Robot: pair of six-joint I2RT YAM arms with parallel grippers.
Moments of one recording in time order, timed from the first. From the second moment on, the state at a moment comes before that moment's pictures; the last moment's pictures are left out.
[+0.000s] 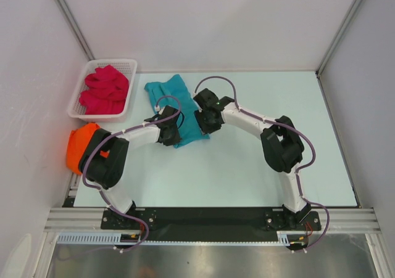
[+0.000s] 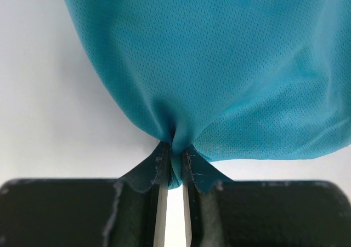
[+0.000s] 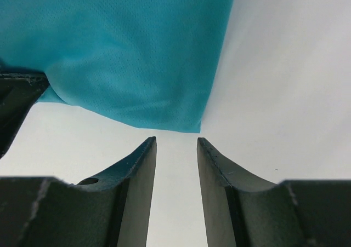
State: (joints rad) left arm -0.47 1.72 0.98 -0.34 -0.16 -0.68; right arm 0.71 2.09 1.69 -0.68 0.02 0.30
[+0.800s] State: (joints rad) left arm -0.47 1.67 0.96 -0.39 -0.17 -0.67; right arm 0.71 2.17 1.74 -0.70 0.04 0.28
